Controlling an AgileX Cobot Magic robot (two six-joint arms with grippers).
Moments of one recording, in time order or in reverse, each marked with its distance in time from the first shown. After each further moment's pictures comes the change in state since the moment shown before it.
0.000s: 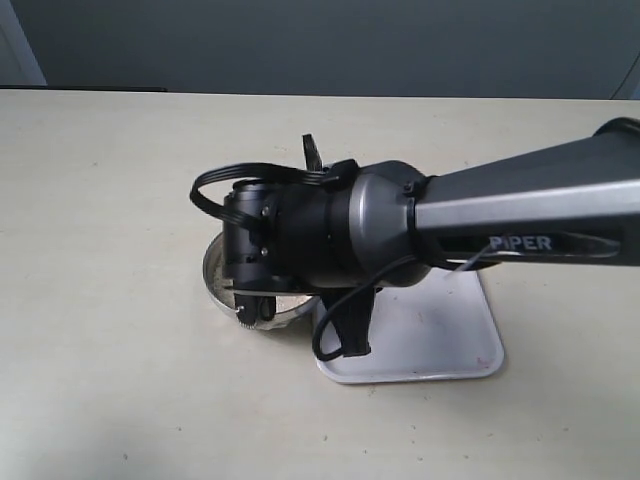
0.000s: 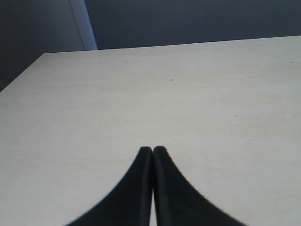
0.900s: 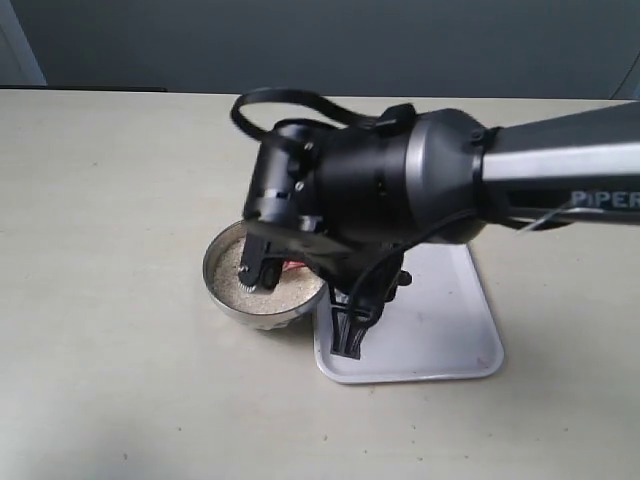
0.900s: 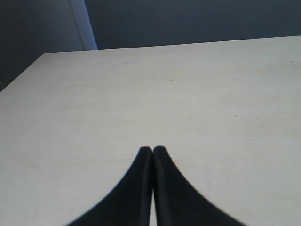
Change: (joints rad) left arm 0.000 0.000 0.000 0.000 0.000 0.000; right arm -0.054 -0.089 0.000 0.207 0.037 0.104
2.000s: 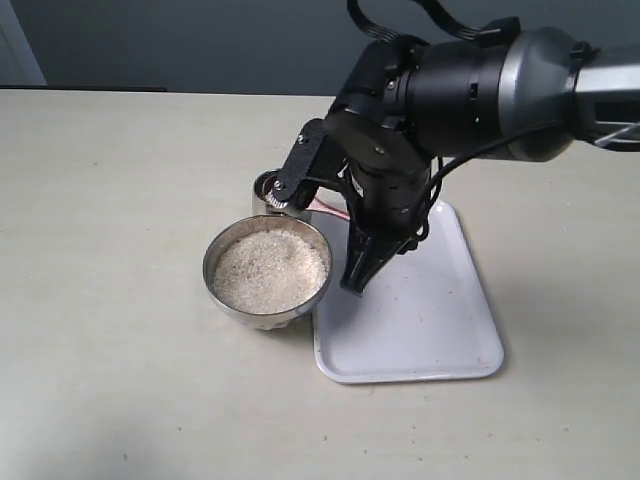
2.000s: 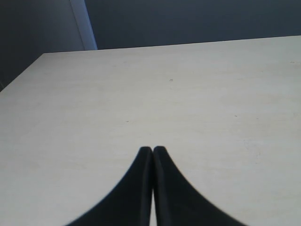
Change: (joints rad) left arm 0.000 0.000 0.000 0.000 0.000 0.000; right arm -0.193 -0.059 0.000 0.120 -0.187 -0.040
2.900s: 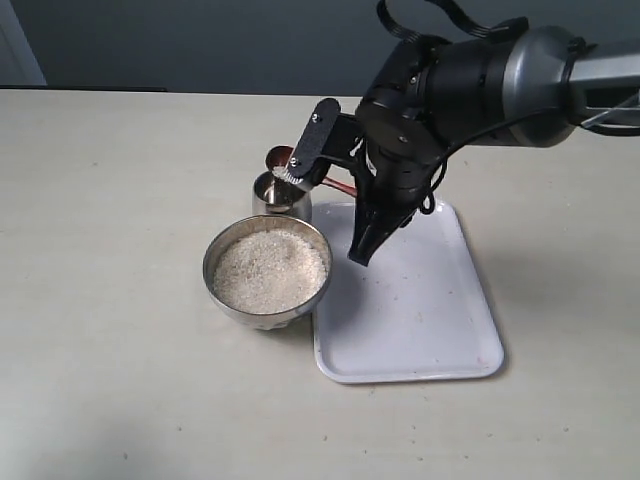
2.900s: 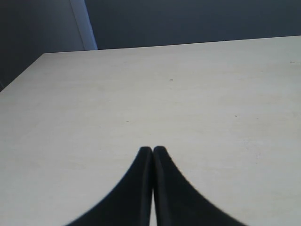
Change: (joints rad) left arm 0.000 0.000 0.000 0.000 0.000 0.000; right arm -0.099 0.045 0.000 -0.047 -0.189 -0.039
